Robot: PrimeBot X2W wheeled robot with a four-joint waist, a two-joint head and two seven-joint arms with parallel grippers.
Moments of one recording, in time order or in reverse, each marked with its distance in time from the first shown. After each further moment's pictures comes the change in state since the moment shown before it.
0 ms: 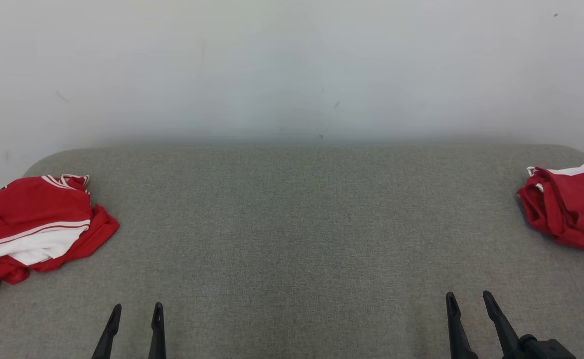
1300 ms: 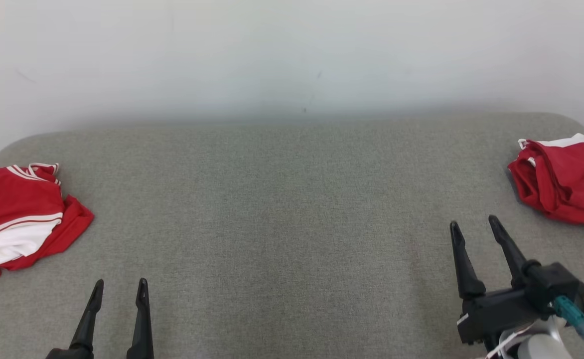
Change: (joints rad) left arm -0.035 0.021 0.025 -0.075 0.002 0.002 0.000; right arm -0.283 -0.132 0.058 0.114 -0.009 0.000 0.002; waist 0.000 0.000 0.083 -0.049
